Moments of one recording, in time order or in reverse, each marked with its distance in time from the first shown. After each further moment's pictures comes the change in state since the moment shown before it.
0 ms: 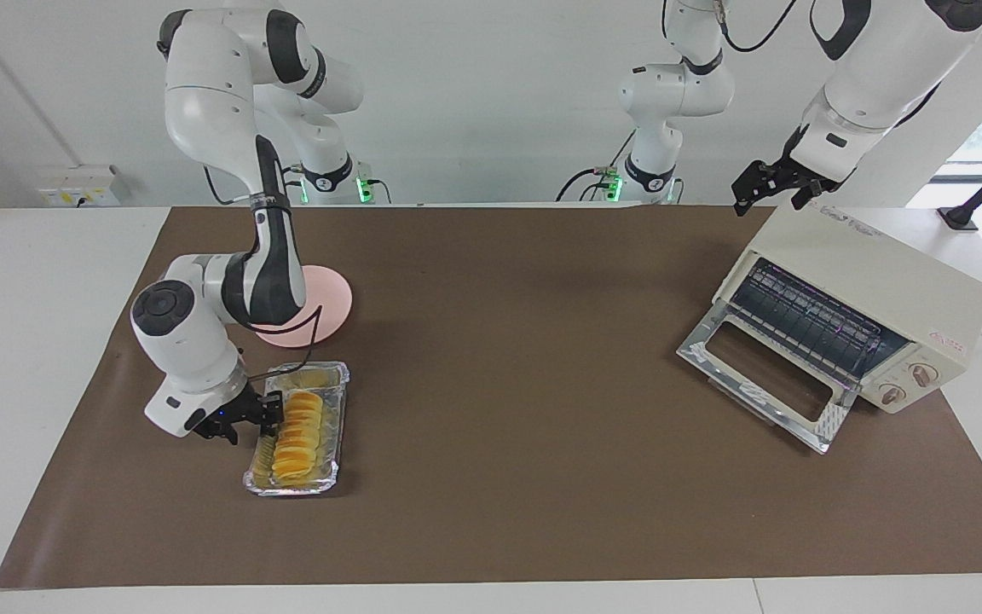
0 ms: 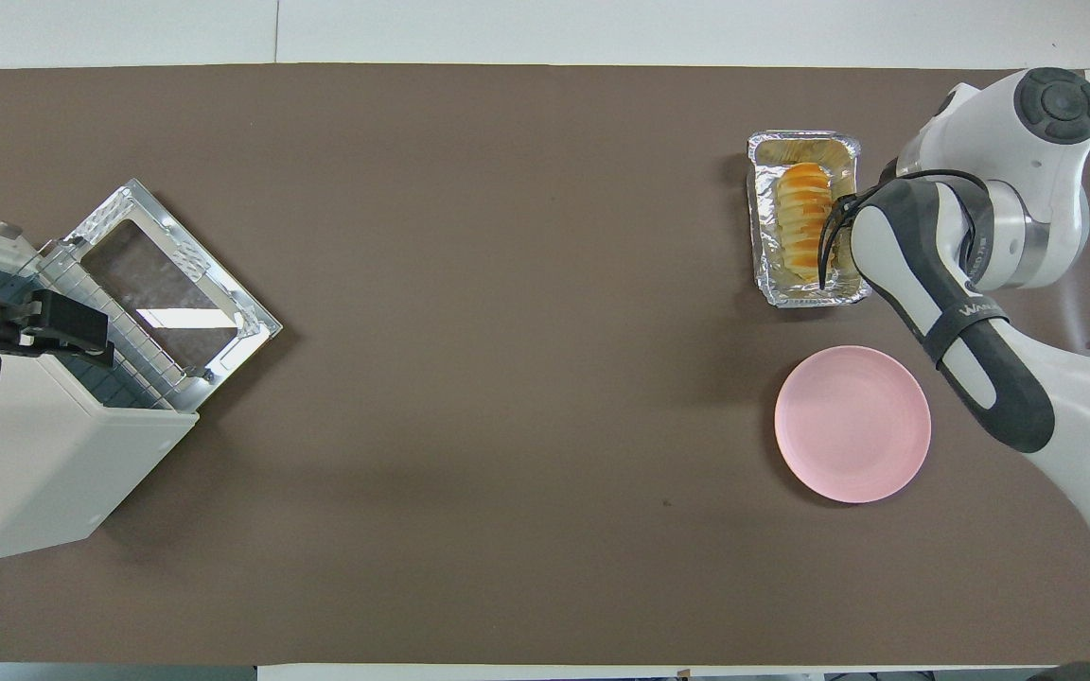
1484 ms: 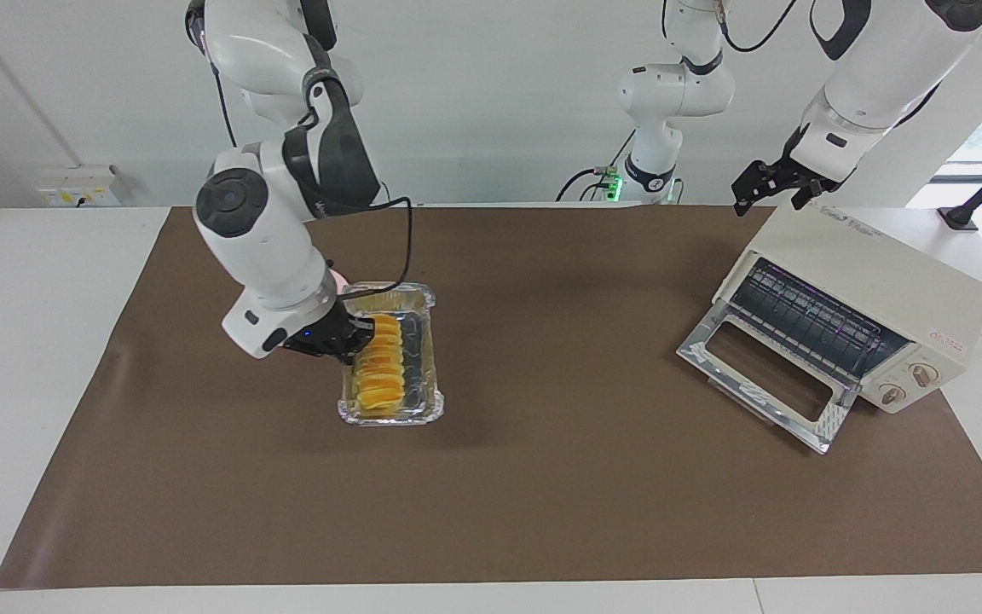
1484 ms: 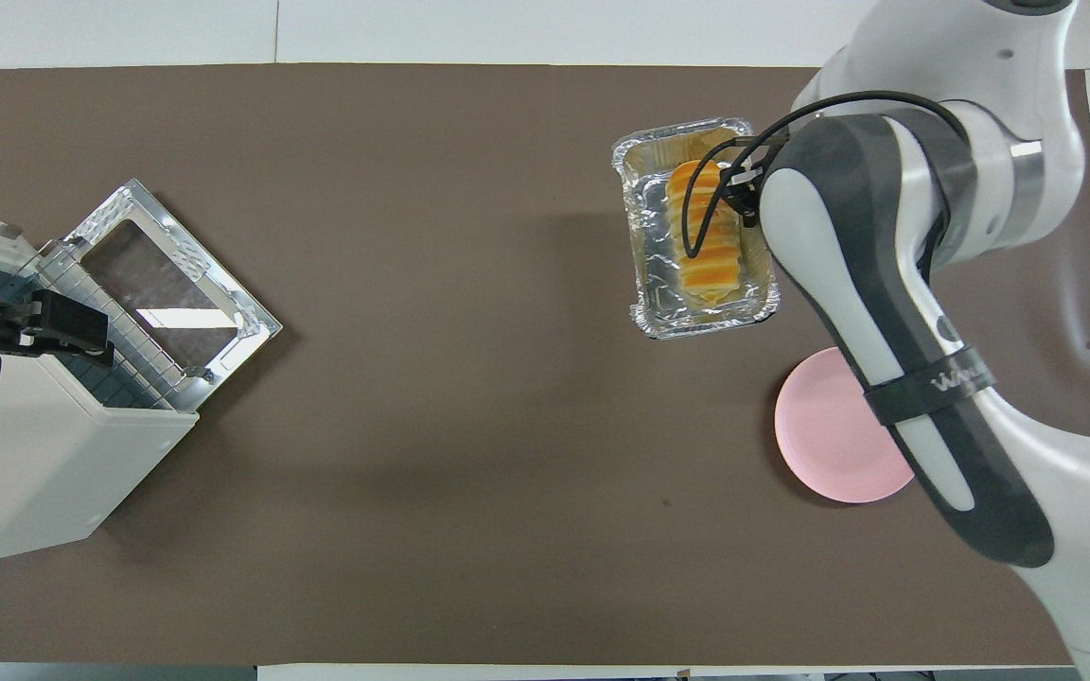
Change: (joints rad) left arm 0.000 0.000 0.000 0.000 0.000 0.000 0.000; right arm 0.243 -0.101 0.040 0.300 0.129 -0.513 0.431
